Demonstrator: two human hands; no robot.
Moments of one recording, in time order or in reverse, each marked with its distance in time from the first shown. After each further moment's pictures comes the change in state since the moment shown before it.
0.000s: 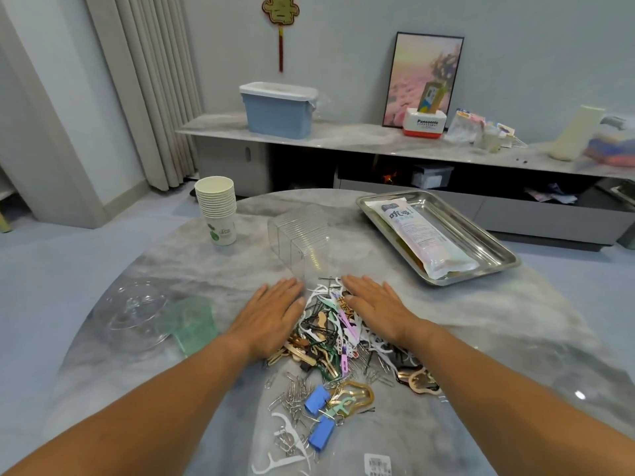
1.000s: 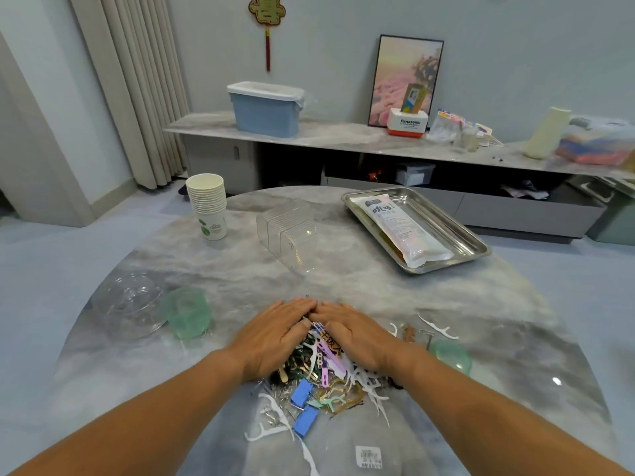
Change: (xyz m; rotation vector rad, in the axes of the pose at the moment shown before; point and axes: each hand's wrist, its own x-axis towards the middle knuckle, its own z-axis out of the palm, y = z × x) left_hand -0.039 0.026 0.013 -0.138 -0.057 0.177; right_hand -0.059 -0.037 0.018 0.094 -0.079 -0.182
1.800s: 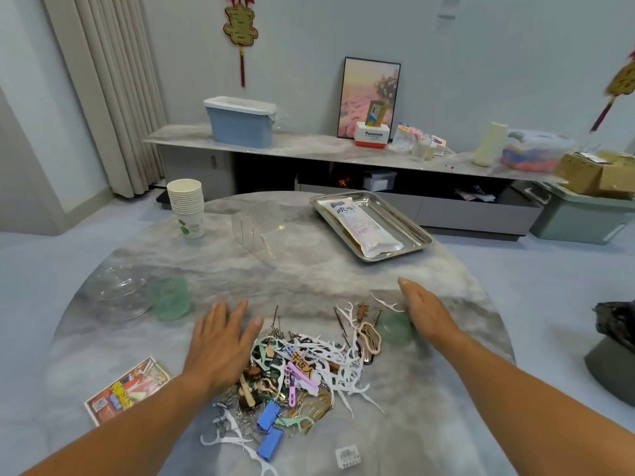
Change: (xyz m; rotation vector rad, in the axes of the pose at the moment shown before) left_hand -0.076 0.026 0.025 0.064 0.171 -0.396; right_hand -0.139 0.068 -0.060 0.317 0.577 0.541
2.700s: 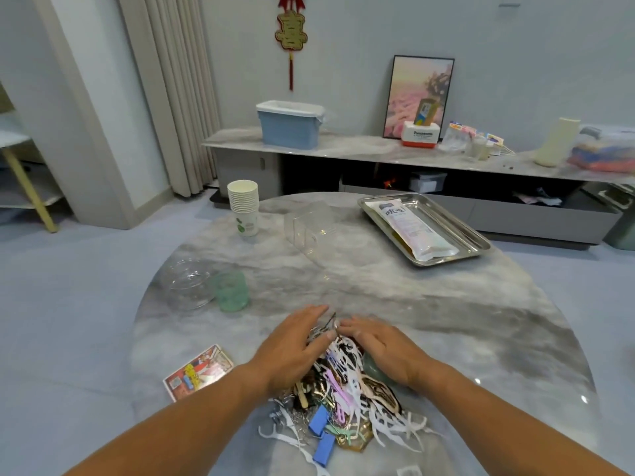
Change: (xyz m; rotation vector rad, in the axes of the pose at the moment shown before) left_hand -0.021 0.022 -0.022 -0.218 -0.100 0.263; right_hand -0.050 -0.062 0.109 -0.186 -0.492 -0.443
